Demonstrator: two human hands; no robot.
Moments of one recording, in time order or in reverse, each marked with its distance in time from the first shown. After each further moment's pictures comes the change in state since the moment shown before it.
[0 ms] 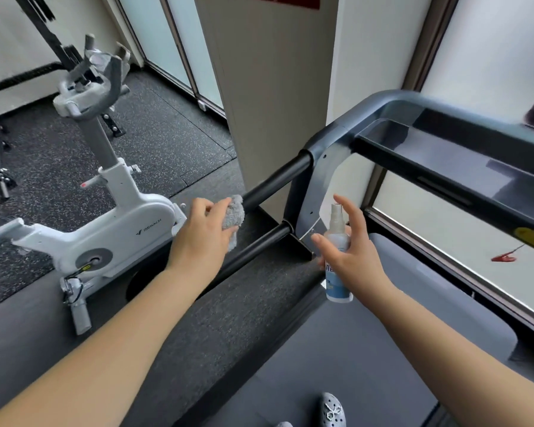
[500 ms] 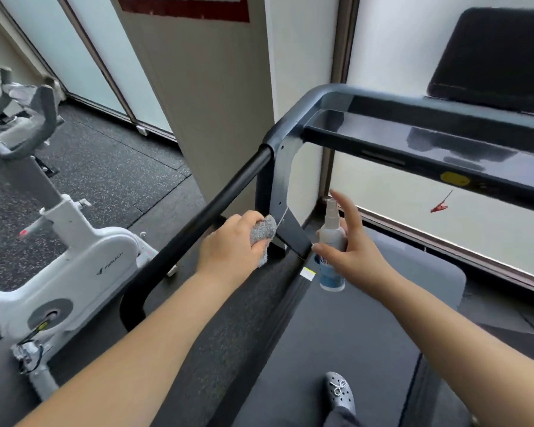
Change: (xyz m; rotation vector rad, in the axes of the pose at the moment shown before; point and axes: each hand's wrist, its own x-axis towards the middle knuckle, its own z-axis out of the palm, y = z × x) left_hand -0.030 0.034 0.012 -0.178 -0.127 0.260; right_hand -0.076 -0.009 -0.003 -0.046 0.079 0.001
